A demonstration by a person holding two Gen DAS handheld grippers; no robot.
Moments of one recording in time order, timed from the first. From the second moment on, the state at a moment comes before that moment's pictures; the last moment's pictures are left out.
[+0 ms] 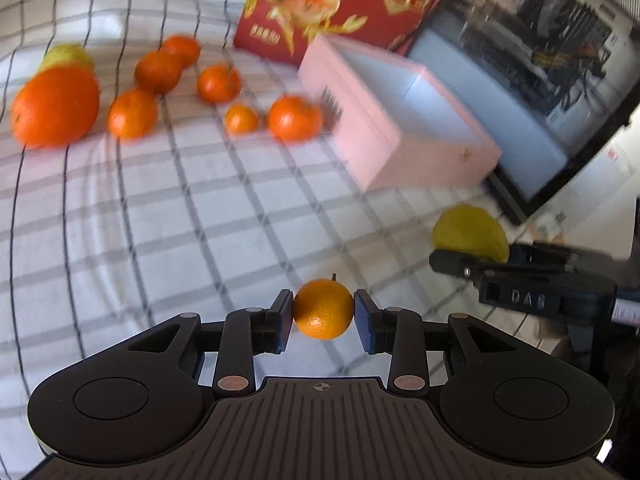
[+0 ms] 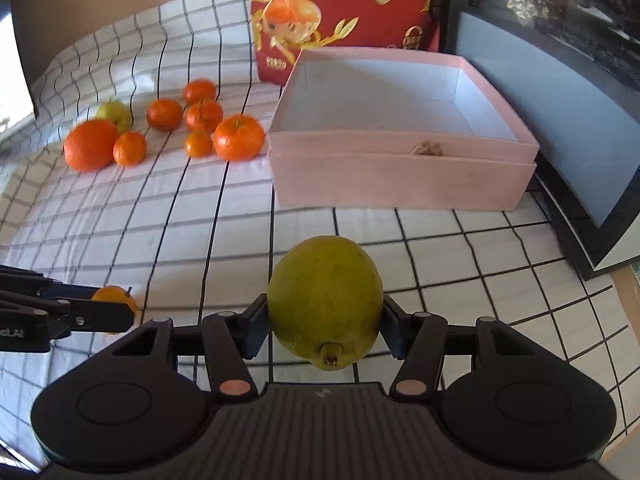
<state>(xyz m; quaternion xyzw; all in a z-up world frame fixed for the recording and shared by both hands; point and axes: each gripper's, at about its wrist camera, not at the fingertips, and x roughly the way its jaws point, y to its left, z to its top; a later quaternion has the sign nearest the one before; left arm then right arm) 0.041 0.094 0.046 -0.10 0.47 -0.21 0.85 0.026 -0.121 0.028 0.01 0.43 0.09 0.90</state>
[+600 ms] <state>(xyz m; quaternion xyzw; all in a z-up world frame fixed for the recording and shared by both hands) 0.210 -0.025 0.096 -0.04 0.38 -0.24 0.89 0.158 -0.180 0.161 0.01 0.30 0.08 0.95</state>
